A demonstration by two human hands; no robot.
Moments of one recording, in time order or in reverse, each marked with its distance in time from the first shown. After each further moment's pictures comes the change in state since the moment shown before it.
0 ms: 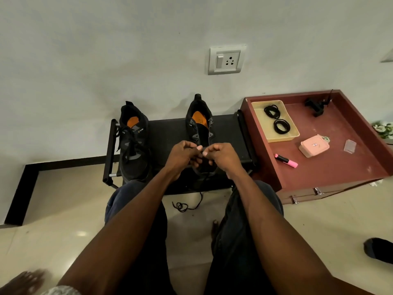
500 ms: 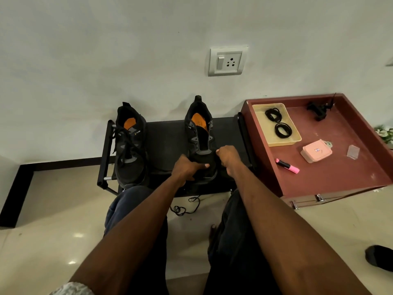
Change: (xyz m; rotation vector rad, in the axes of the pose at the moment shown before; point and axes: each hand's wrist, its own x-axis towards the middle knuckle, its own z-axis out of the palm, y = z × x) left_hand 0.034 -0.035 0.016 0.346 0.127 -0.285; right_hand 0.056 0.018 -0.009 0.135 0.135 0.348
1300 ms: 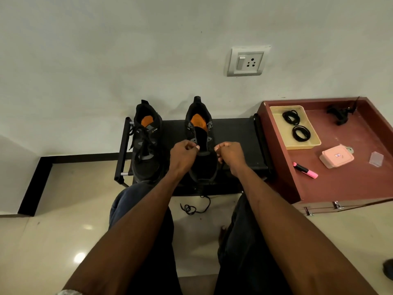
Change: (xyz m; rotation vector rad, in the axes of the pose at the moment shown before) left_hand -0.017 0.008 -0.051 0.036 0.279 0.348; right_hand -0.003 -0.001 0.039 -0.100 0.026 -0.219
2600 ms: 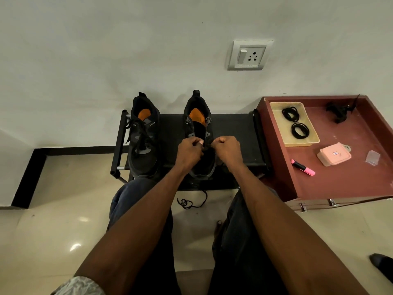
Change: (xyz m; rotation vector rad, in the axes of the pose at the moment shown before) left_hand 0.003 0.003 0.022 -0.135 -0.112 0.014; right_hand -0.005 -0.003 0.001 -0.207 0.007 -0.203
